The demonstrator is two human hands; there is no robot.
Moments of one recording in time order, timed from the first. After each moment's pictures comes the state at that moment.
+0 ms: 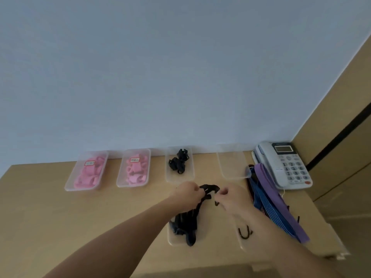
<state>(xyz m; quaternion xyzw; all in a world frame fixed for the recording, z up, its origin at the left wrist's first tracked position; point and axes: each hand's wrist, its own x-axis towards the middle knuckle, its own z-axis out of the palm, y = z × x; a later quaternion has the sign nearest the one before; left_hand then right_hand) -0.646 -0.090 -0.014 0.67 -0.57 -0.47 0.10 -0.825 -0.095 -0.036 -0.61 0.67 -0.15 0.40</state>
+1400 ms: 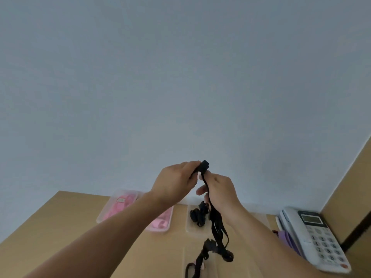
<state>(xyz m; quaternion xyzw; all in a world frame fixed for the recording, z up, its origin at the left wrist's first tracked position) -0.562 -0.092 0.155 0.53 -0.74 0.15 0.38 -0.709 -0.112 0.152 -0.62 0.50 -0.36 0.48</state>
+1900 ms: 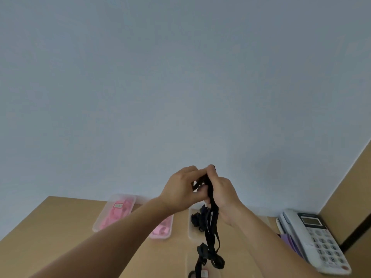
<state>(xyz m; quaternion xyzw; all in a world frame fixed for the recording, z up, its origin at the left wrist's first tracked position) -0.542 -0.111 0.138 0.48 -0.76 -0.06 0.44 -0.683 -0.121 0.157 -0.58 0.48 -0.37 0.55</state>
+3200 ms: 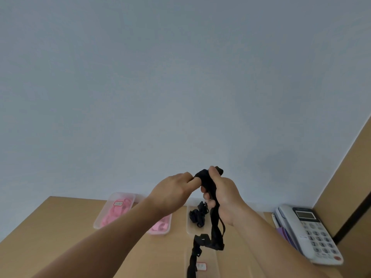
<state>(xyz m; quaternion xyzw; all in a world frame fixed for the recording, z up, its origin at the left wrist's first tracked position) -0.529 -0.093 0.132 0.41 -0.84 0.26 0.25 -0.696 -0.103 0.159 -0.46 0.48 -0.41 0.63</state>
